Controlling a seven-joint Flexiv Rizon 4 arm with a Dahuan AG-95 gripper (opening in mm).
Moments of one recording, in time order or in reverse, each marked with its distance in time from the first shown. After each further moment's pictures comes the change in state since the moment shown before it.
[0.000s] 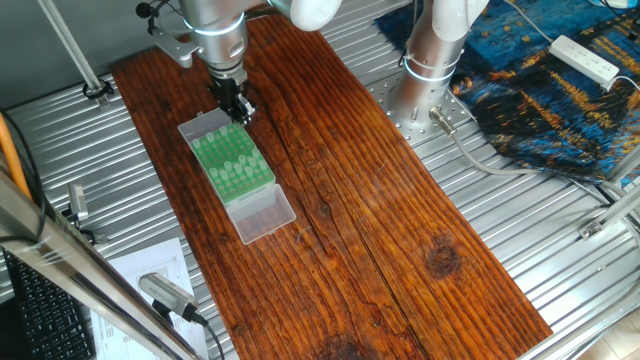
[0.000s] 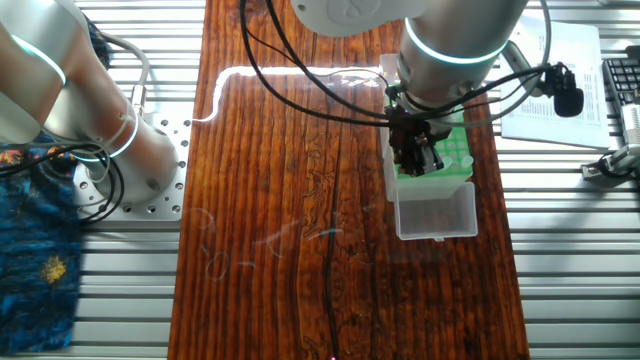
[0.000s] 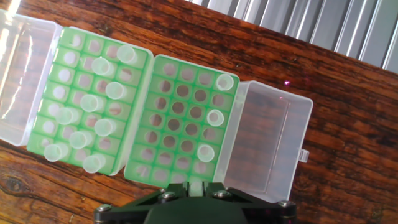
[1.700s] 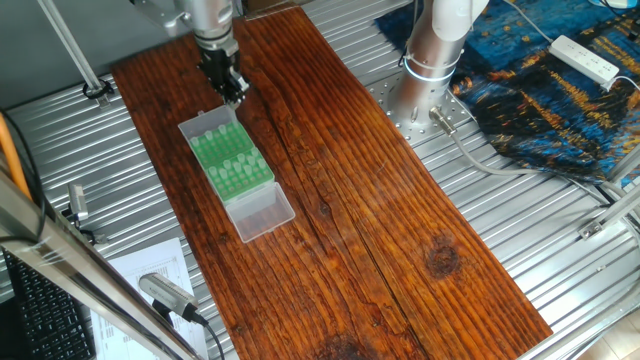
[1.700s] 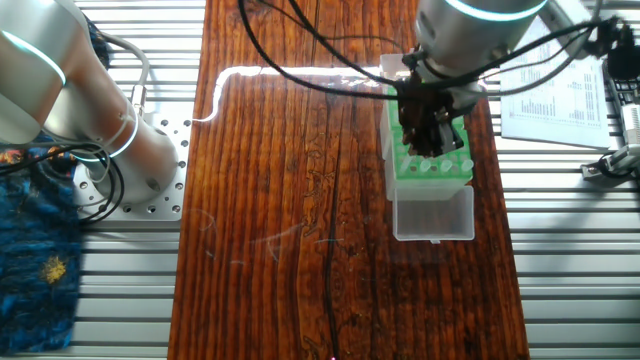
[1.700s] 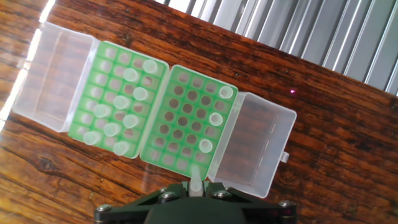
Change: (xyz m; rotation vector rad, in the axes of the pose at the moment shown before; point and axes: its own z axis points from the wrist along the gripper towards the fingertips) arm -0.002 -0.004 -0.079 -0.035 0.006 -0.052
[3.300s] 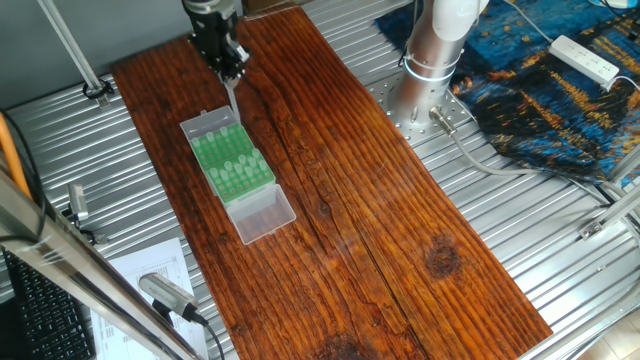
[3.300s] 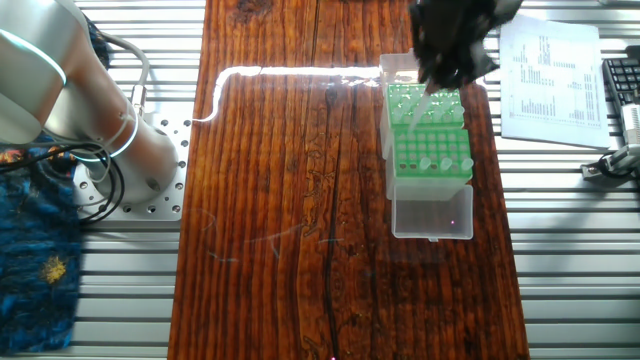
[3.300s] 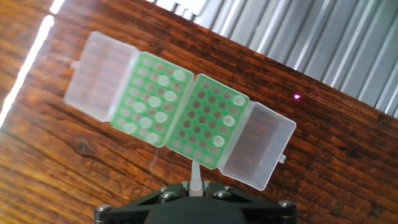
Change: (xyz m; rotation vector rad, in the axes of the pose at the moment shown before) arm -0.023 0.035 -0.105 -0.020 0.009 -0.146
